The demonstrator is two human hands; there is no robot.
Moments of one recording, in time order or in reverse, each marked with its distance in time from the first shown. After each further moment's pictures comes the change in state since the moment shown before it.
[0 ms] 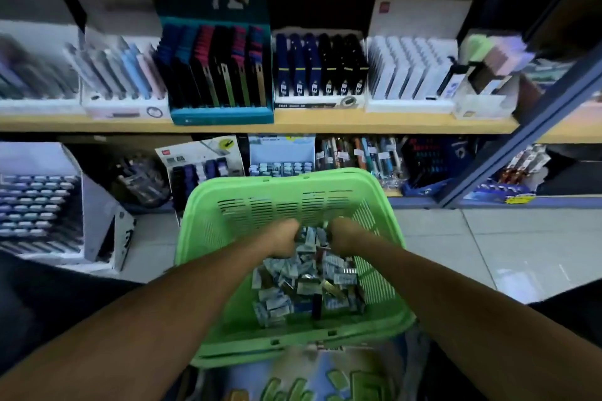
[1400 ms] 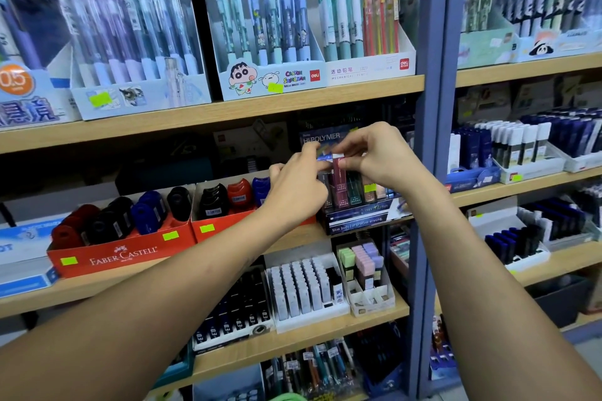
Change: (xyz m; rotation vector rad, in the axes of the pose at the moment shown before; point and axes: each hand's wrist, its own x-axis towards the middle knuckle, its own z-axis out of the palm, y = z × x) left_hand -0.100 0.344 -0.349 -0.033 0.977 0.456; right_hand -0.258 0.184 -0.389 0.528 1.348 -0.216
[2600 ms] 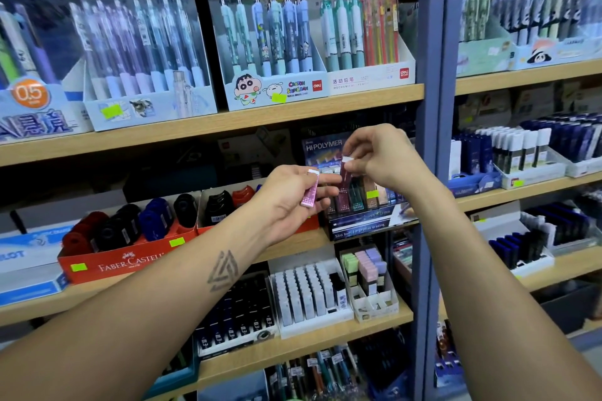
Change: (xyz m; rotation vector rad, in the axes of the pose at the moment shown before) left_hand -0.006 0.000 -0.014 -1.218 -0.134 -0.444; right_hand -0.004 -0.013 -0.012 0.019 0.005 0.061
